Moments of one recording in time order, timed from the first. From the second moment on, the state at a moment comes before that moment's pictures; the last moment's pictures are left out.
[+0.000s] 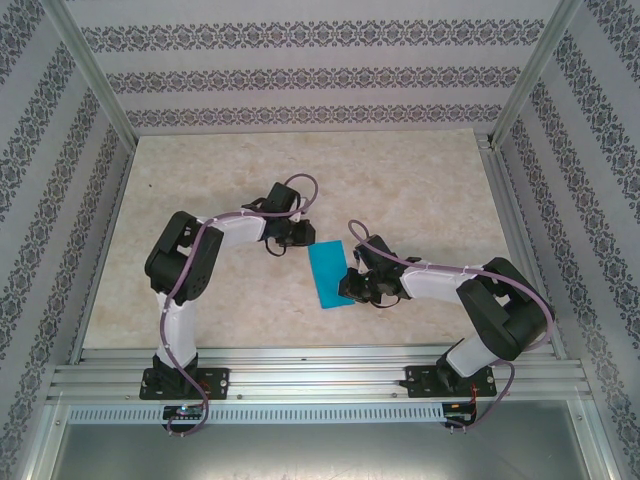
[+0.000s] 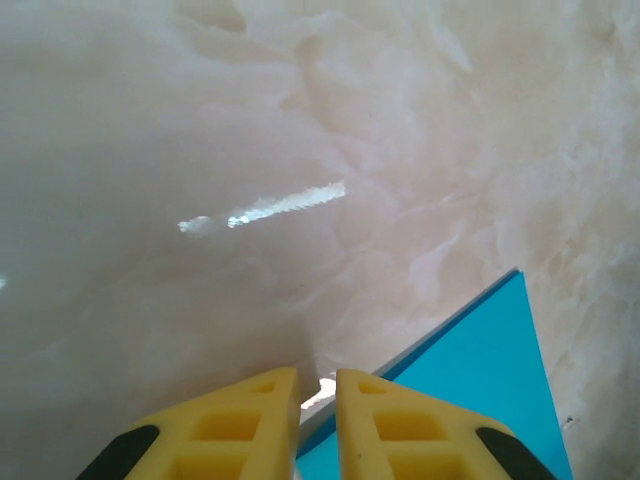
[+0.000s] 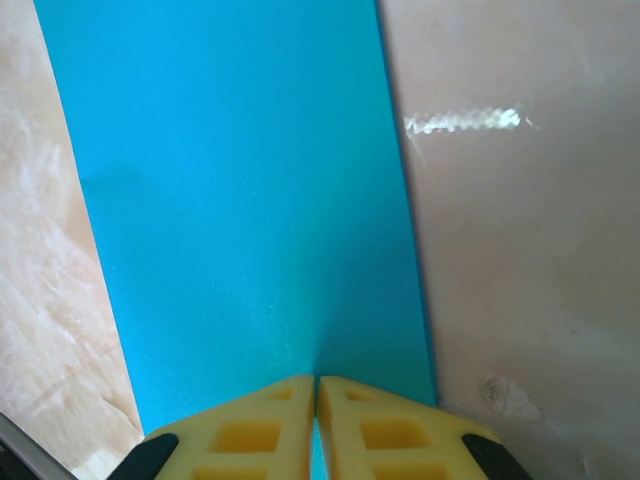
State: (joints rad) left arm -0.49 2.02 1.25 -0.24 0.36 -0.46; right arm 0.64 1.55 0.62 -0.15 -0.36 0.81
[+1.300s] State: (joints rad) left arm -0.55 1.98 1.10 -0.12 0.53 -0.43; right arm 0.67 1.38 0.68 -0.24 -0.31 0.74
